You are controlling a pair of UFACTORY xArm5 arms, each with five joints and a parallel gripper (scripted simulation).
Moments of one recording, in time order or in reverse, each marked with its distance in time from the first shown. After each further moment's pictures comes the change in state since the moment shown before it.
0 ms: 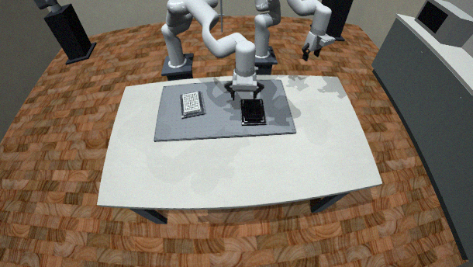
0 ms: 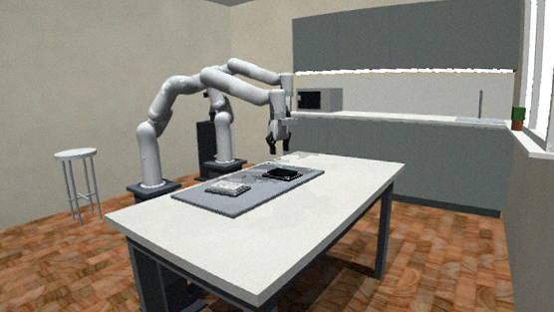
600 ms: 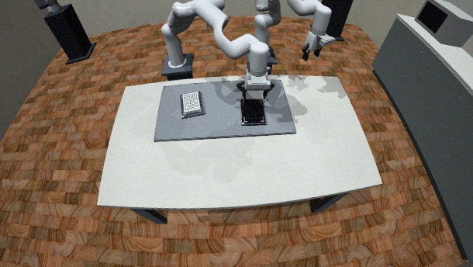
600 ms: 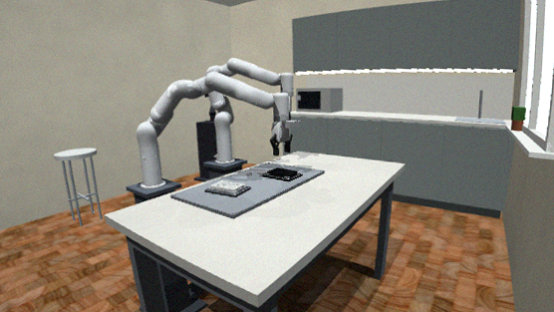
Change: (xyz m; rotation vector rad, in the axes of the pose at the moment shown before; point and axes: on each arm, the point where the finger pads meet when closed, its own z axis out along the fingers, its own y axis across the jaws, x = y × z) left arm 0.000 0.000 0.000 0.000 0.000 0.000; right arm -0.028 -0.050 0.018 -0.012 -0.013 -0.069
